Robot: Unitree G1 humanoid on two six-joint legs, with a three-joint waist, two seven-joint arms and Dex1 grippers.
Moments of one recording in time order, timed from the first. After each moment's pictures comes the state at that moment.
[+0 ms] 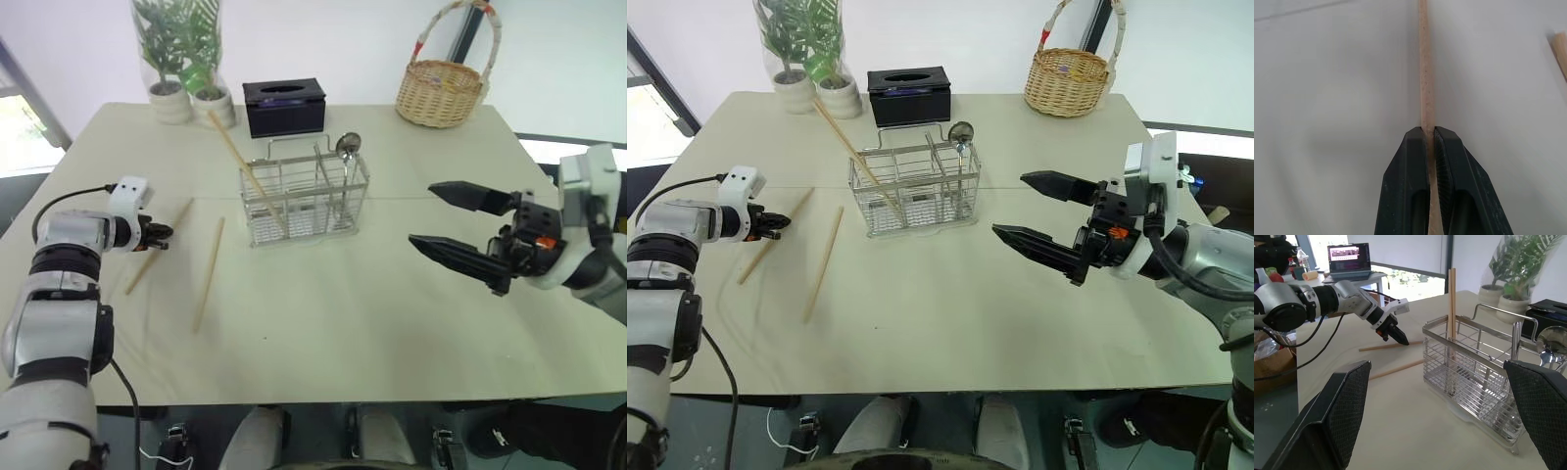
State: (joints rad) left arm -0.98 0.73 0.01 1.08 -0.06 0.56 -0.77; right arm -0.22 -0.88 -0.45 -0.61 1.13 0.80 0.72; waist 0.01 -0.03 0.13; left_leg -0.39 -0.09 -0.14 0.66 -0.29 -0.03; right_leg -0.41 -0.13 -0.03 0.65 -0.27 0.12
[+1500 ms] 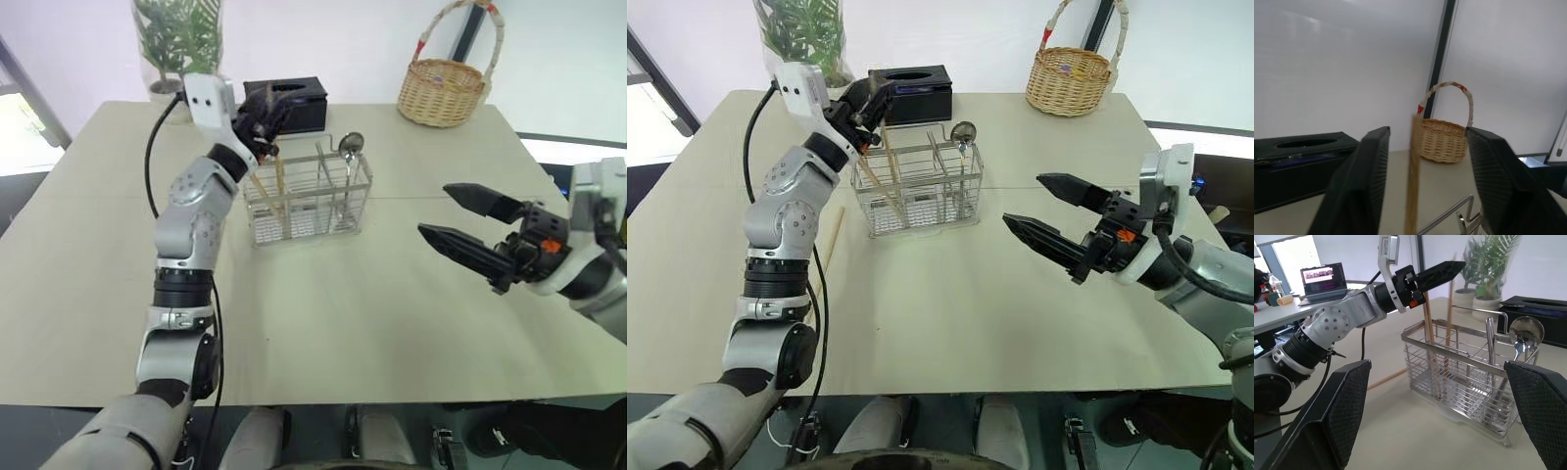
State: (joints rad) left arm -0.83 0.17 0.15 0.15 -0.43 0.34 -0.36; right arm -0.11 -0.85 -0.51 -0.64 1.23 0.77 0.56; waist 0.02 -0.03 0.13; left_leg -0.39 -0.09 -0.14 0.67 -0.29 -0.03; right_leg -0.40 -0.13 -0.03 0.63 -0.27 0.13
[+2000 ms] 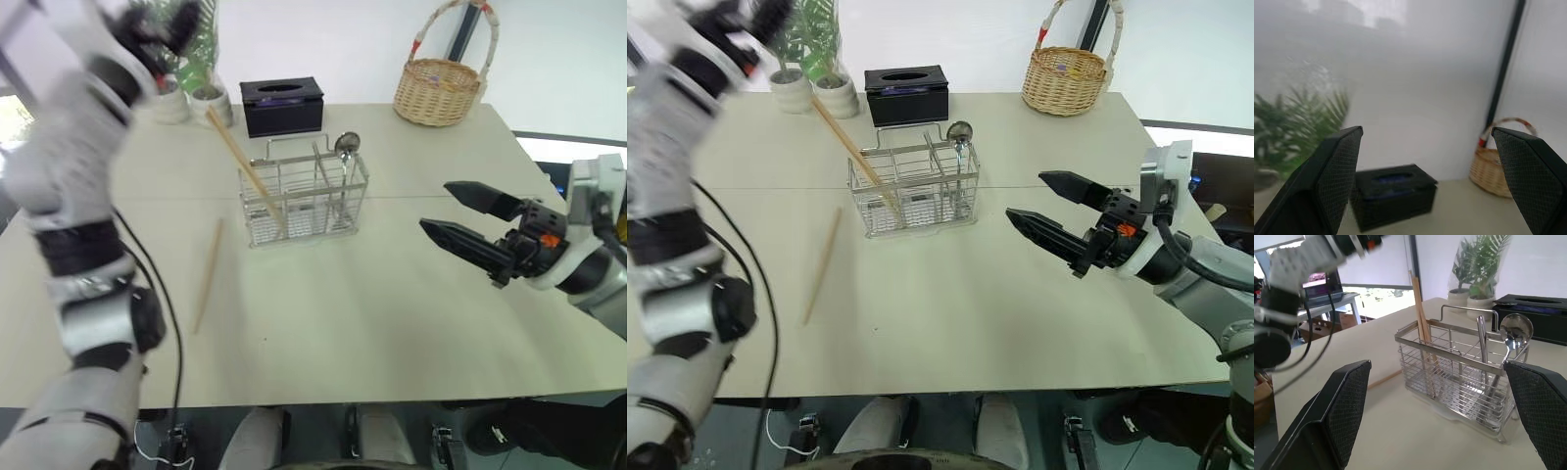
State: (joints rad) left arm -1.11 0.62 0.36 0.13 -0.54 0.81 -0.20; right arm -0.13 -0.85 -0.46 -0.60 1.20 0.75 0.58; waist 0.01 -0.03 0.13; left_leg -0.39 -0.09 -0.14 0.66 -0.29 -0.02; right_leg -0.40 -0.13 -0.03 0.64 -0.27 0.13
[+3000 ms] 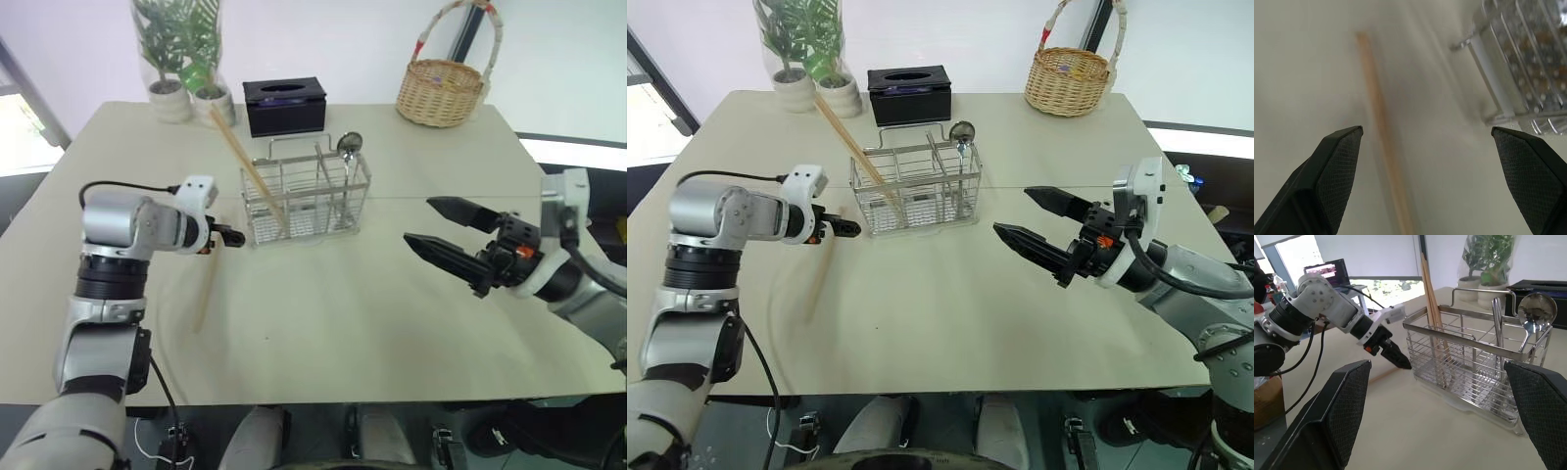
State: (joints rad) left arm -0.84 0.53 0.00 0.20 -0.41 1.51 -0.29; right arm -0.11 -0.81 -0.40 -0.61 1.16 0.75 0.57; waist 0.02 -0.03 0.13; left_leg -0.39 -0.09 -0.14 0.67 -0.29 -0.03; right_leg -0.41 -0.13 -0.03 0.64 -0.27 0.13
